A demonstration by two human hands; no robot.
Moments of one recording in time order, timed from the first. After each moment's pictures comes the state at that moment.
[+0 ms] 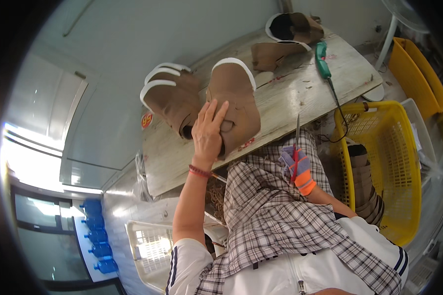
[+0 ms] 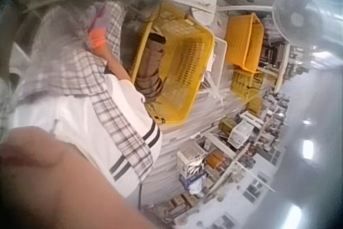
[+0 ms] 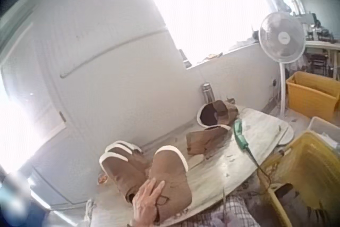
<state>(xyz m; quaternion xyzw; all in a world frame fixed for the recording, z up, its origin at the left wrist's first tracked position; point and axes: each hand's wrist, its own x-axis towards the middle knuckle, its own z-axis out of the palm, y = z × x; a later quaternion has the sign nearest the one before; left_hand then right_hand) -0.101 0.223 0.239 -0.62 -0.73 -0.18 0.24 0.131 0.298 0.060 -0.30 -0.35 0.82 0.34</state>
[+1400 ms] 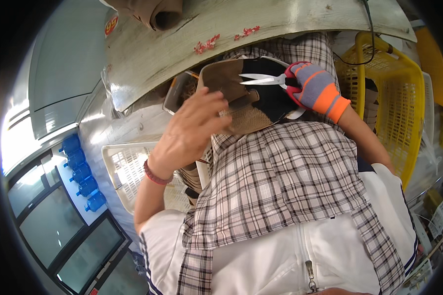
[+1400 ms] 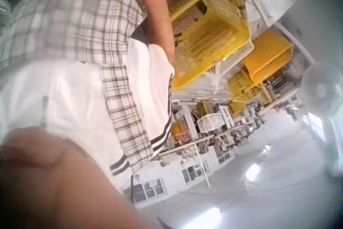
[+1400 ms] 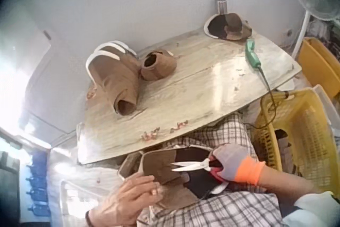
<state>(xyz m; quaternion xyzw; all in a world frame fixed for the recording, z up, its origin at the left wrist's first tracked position) -0.018 0.077 0.245 -0.73 -0.65 -0.16 -0.13 0.163 0.317 0.109 -0.14 -0.95 0.29 0.05</state>
